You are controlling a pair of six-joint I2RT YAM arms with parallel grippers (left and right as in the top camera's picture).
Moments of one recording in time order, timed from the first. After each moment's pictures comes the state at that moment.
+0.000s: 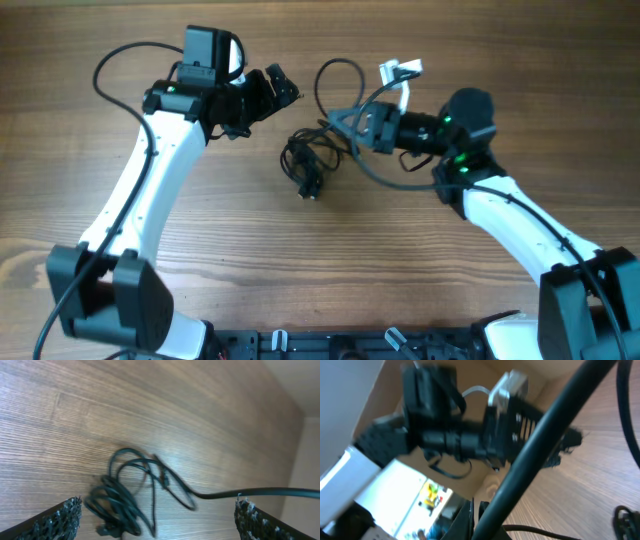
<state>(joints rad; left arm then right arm) -0.19 1.68 1.41 -0.73 0.35 -0.64 0.28 1.54 0.81 0.76 -1.04 1.03</state>
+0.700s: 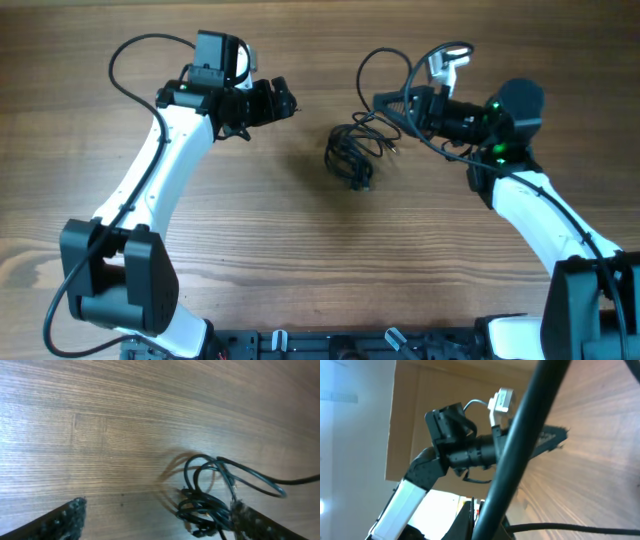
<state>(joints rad) -0.19 1.74 1.37 -0.67 0.30 -0.44 0.11 1.54 0.81 0.74 -1.18 1.36</state>
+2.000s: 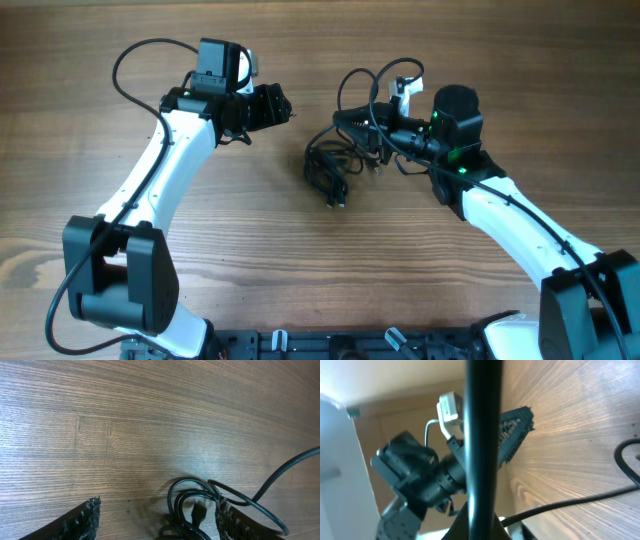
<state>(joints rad) -0.19 1.74 1.32 -0.61 0.28 -0.42 0.32 1.53 0.82 0.45 -0.82 1.55</state>
